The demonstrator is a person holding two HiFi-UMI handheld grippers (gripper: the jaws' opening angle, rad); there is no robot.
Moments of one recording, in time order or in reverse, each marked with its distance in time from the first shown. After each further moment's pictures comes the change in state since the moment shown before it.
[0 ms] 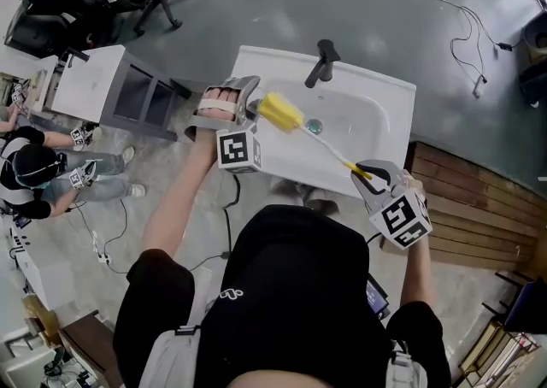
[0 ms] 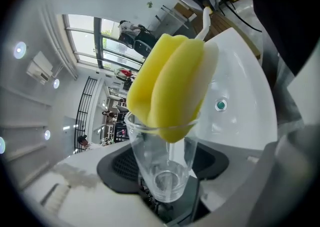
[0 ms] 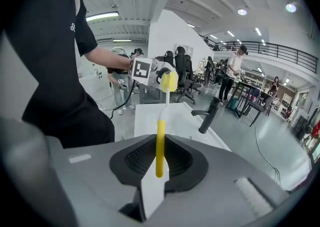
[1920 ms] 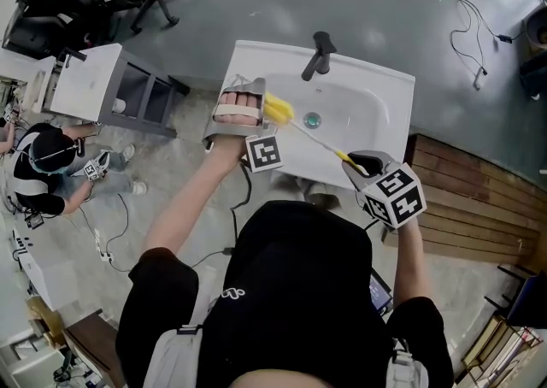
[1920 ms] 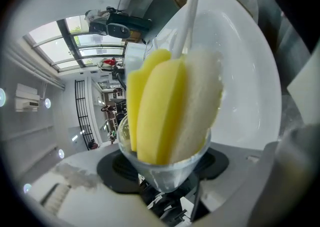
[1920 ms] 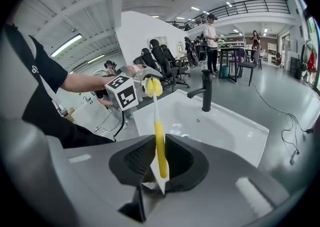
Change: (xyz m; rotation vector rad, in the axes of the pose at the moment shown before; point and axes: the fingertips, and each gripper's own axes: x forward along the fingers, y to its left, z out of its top) left arm 0.018 -0.018 0.011 0.220 0.250 0.120; right arm 0.023 -0.003 -0.014 0.427 0.065 0.054
